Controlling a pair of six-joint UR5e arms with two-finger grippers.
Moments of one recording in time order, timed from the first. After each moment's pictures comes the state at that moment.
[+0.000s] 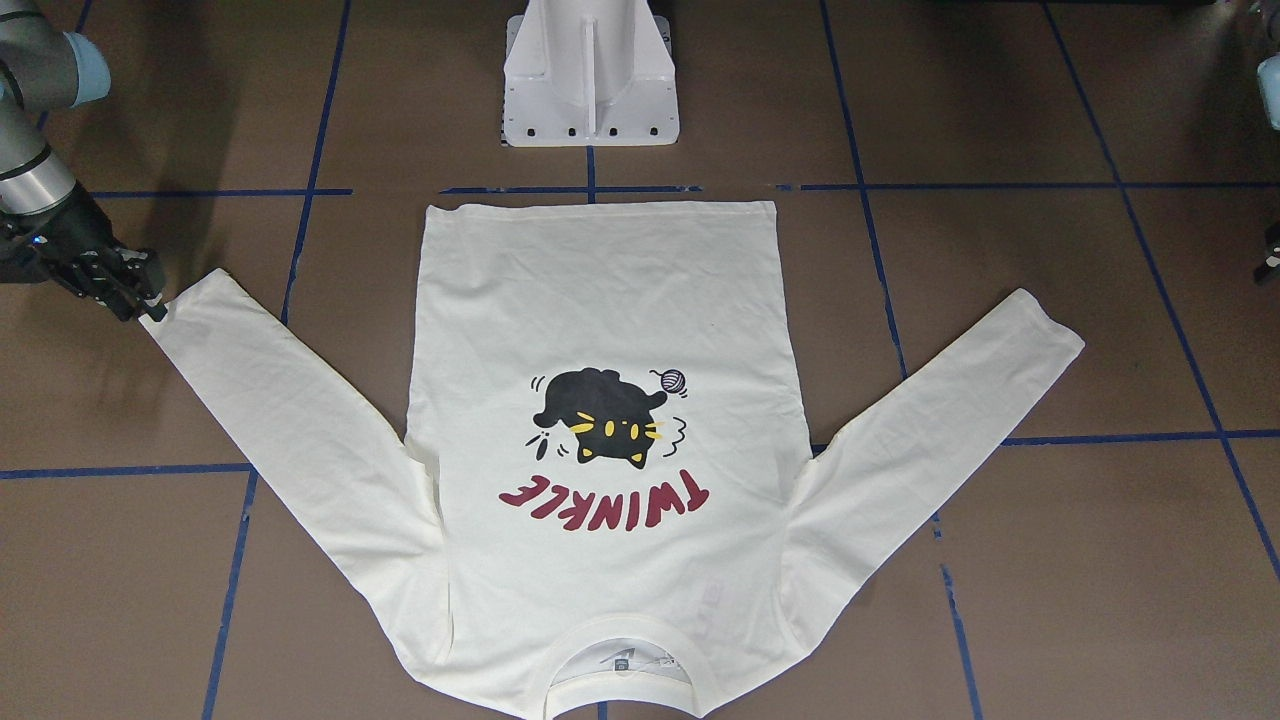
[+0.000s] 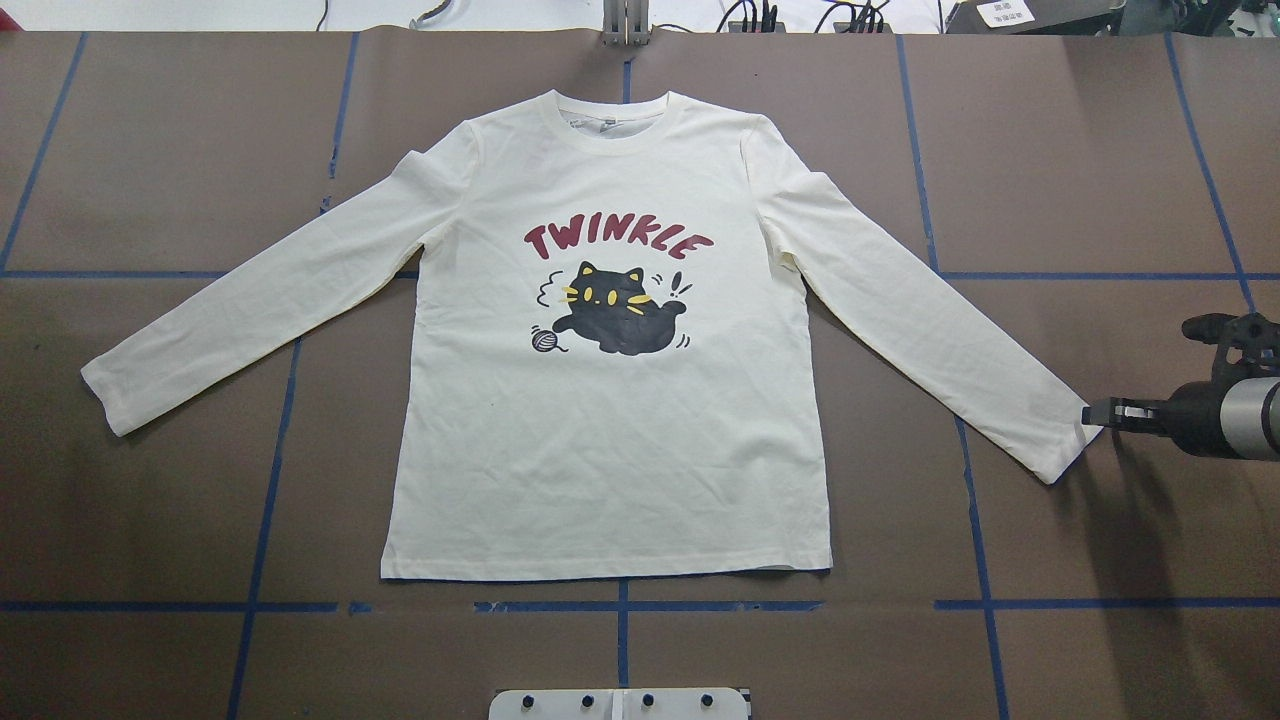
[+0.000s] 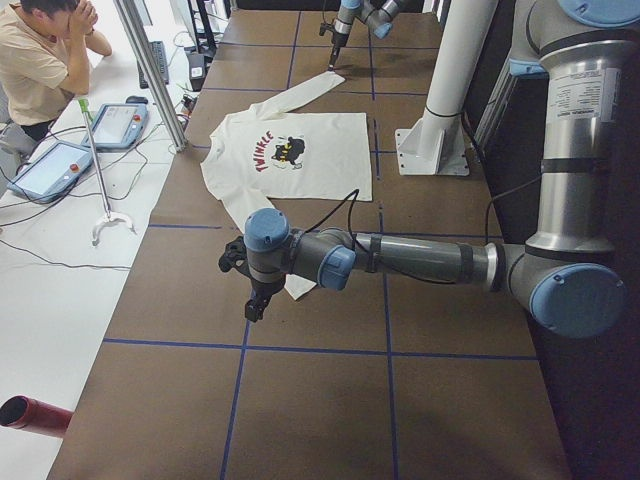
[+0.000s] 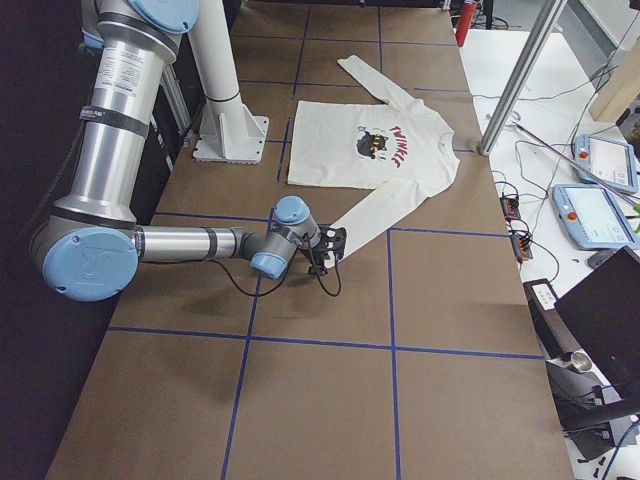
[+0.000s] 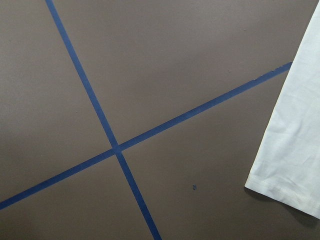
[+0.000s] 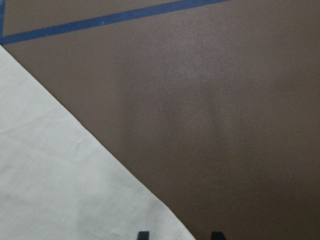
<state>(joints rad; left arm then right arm) -1.45 -1.54 -1.66 -1.82 -2.36 0.15 0.73 -1.83 1.71 -0.57 1.85 1.23</state>
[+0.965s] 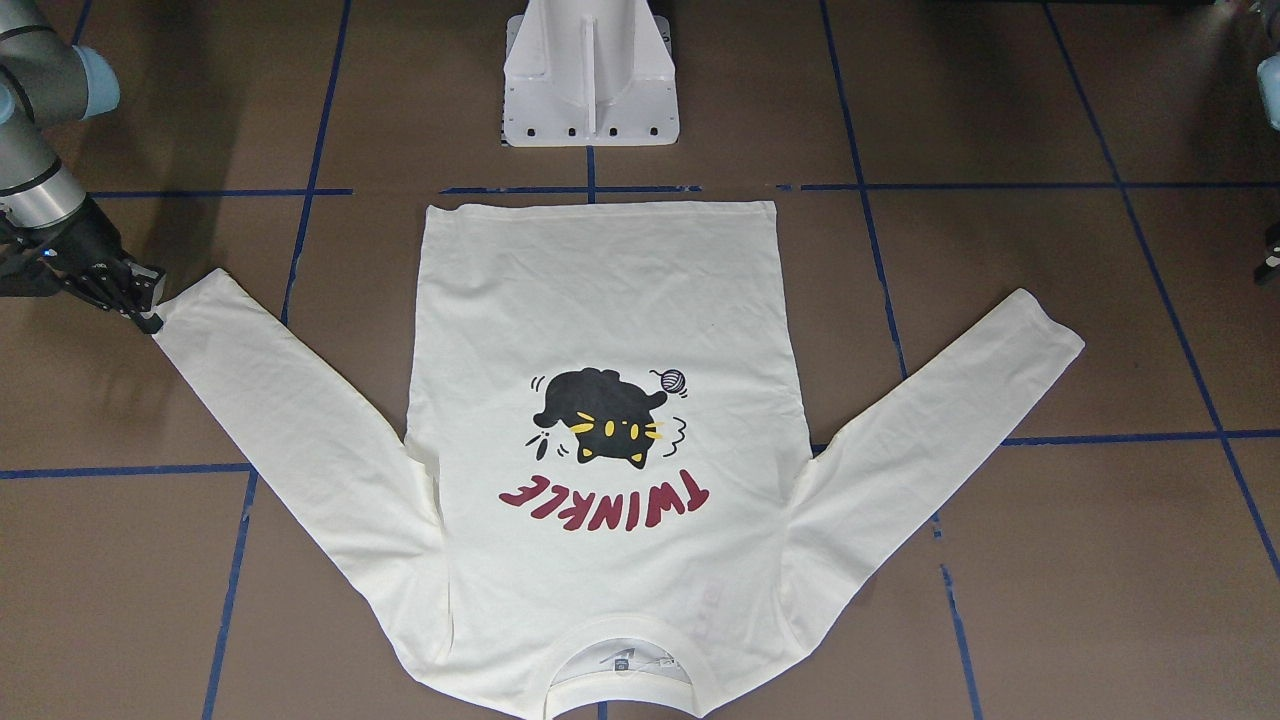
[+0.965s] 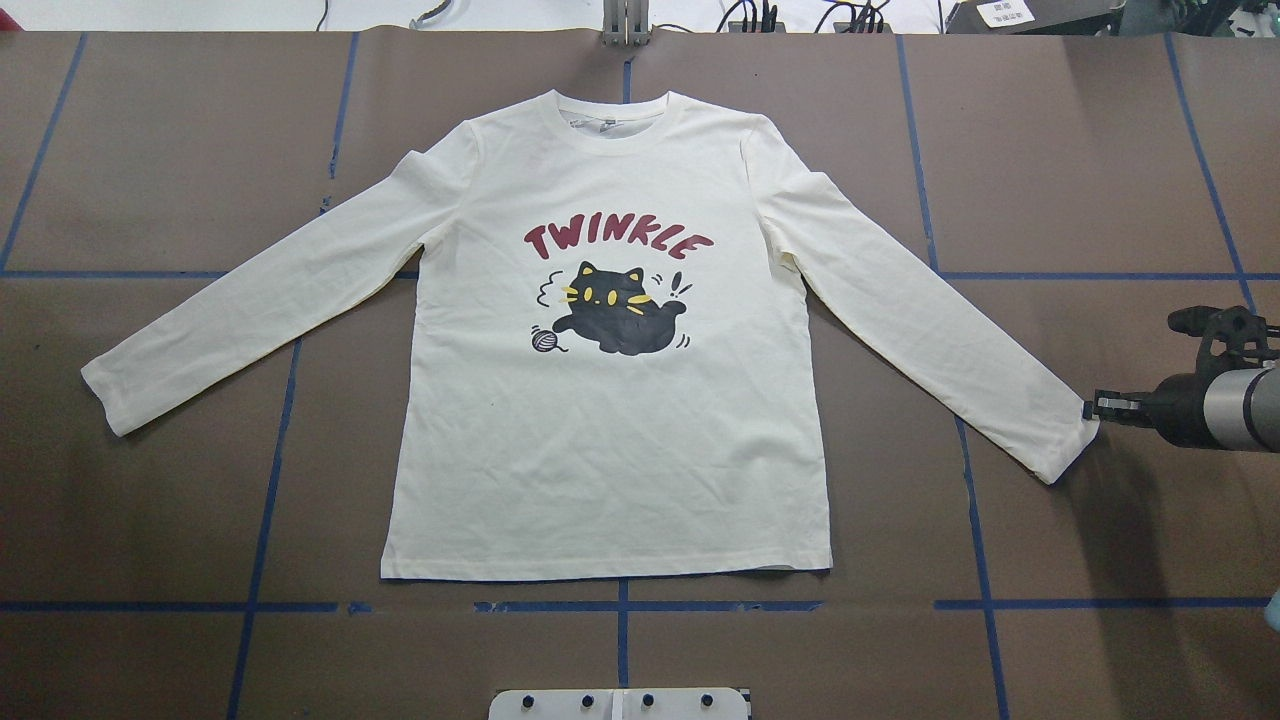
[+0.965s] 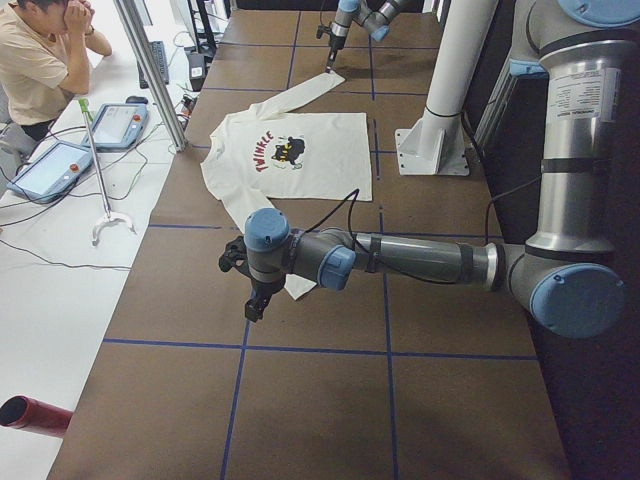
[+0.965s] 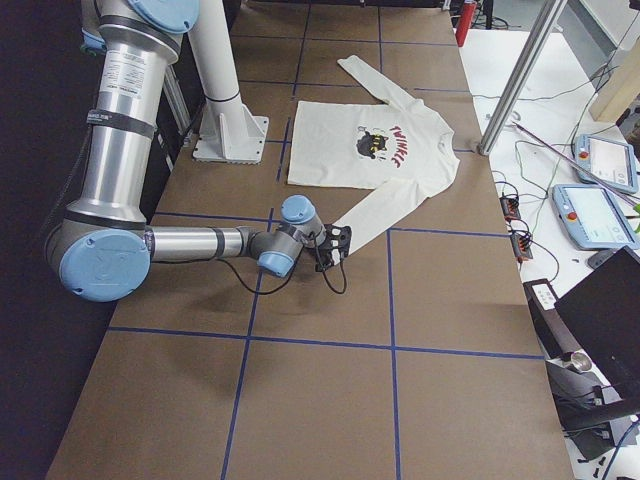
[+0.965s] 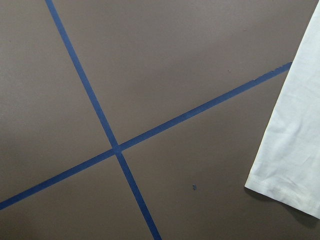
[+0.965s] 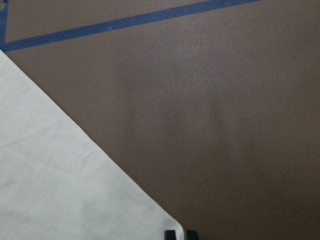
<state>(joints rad) -1.45 -1.54 -1.67 -1.82 -2.36 0.15 0.74 -1.80 1.69 -0.57 1.85 1.24</state>
